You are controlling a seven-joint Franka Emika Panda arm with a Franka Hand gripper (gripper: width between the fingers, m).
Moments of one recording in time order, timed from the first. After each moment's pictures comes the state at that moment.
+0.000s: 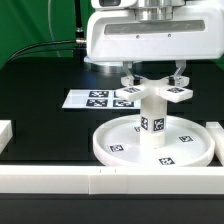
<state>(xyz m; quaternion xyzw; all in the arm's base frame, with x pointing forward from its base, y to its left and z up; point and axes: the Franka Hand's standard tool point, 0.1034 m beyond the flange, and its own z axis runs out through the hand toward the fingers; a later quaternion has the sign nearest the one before) 0.551 0.037 0.101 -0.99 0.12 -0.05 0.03</state>
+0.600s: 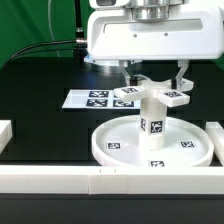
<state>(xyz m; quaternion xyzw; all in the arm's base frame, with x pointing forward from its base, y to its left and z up) 0.554 0.036 0.111 -0.99 0.16 -0.05 0.04</state>
